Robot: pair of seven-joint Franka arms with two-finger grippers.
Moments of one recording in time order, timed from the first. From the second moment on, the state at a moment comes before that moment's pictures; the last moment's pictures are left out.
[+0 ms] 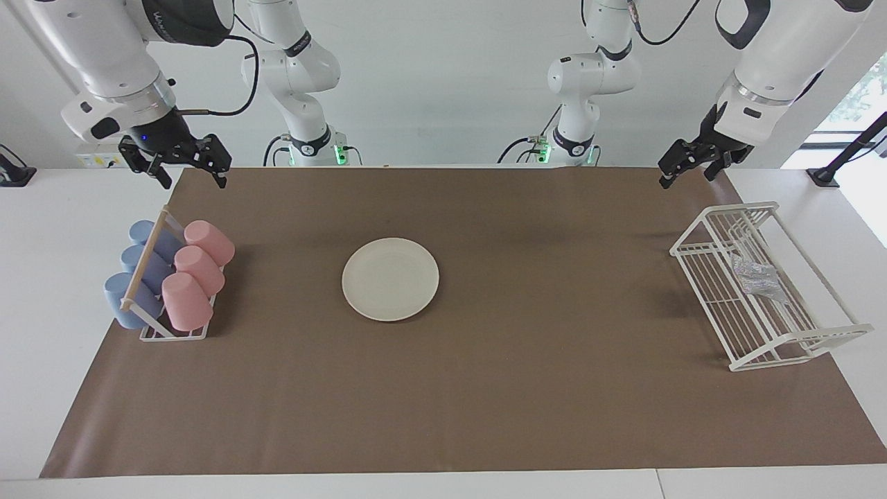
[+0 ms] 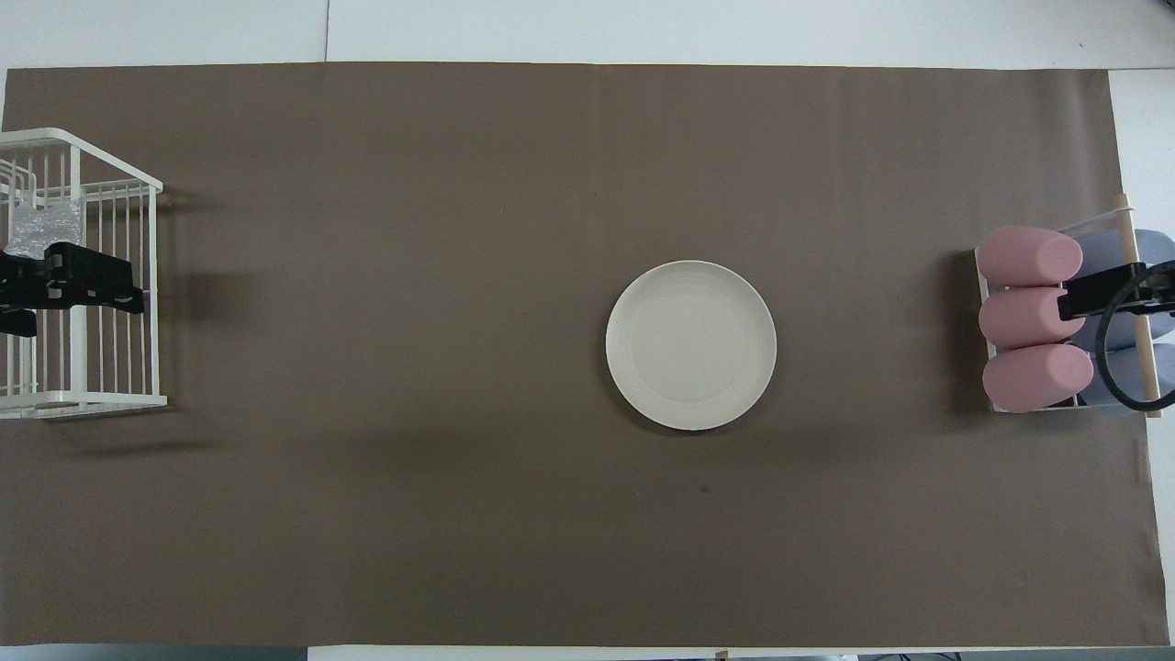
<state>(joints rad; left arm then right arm) 0.02 -0.06 -0.08 -1.63 -0.03 1.52 -0.19 0.07 -0.07 -0.14 -1.67 -0.03 1.56 -0.08</state>
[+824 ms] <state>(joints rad) 0.02 -0.06 -0.09 -1.63 -0.02 1.54 -0.27 0.07 -0.07 -0.14 -1.67 -0.03 1.56 -0.03</state>
